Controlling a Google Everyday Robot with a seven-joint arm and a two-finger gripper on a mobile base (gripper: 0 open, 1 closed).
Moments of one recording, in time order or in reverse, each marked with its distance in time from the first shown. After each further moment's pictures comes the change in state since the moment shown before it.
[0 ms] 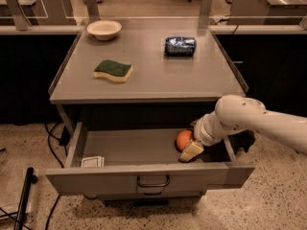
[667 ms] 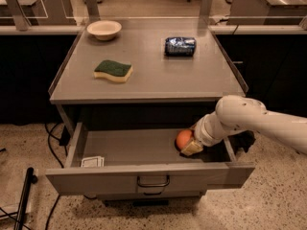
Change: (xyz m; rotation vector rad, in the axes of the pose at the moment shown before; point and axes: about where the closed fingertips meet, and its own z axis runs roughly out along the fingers) arm 0.000 0.000 0.000 0.000 0.000 0.000
